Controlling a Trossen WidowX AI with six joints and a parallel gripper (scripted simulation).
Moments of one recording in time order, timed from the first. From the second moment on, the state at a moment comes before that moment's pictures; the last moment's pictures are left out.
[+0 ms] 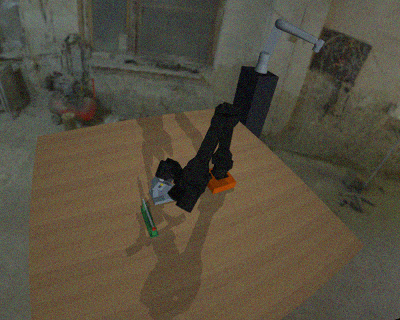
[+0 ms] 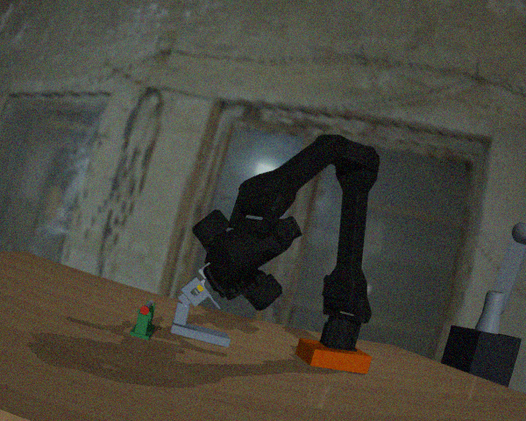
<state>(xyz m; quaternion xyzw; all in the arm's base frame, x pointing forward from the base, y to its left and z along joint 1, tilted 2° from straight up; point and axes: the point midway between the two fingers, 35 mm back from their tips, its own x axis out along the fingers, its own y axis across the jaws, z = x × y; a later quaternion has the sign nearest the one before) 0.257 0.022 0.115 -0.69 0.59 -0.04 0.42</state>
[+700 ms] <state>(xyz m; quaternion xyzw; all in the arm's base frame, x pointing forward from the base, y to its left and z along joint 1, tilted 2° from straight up) 0.263 0.021 0.107 -0.69 0.59 -0.04 0.42</state>
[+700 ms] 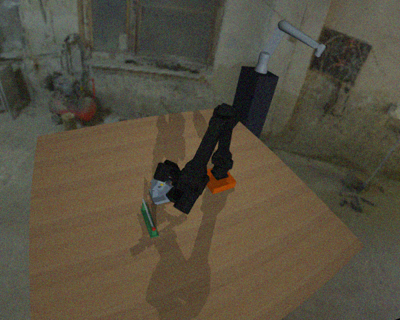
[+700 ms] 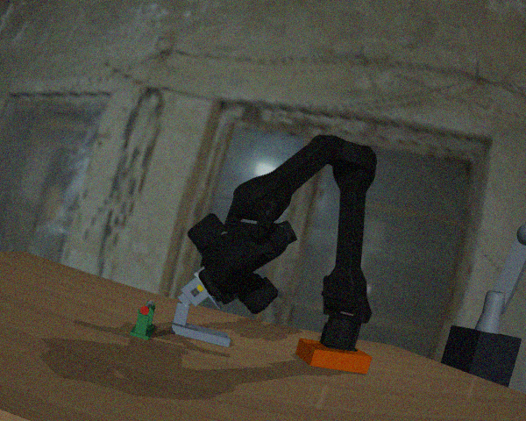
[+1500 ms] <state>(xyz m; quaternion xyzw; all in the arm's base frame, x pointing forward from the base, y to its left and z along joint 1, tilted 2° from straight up) 0.258 0.021 0.113 -0.69 0.59 -0.04 0.41</state>
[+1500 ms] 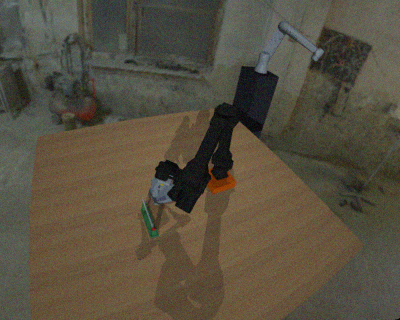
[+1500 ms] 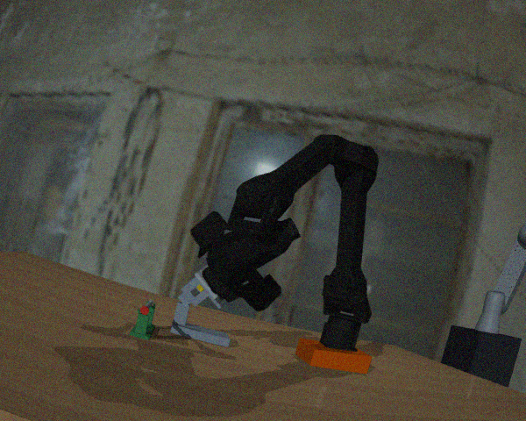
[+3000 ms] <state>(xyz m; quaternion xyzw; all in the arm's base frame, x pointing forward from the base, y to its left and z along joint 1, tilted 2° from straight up) 0.212 0.014 0.186 -0.71 0.55 0.00 0.43</state>
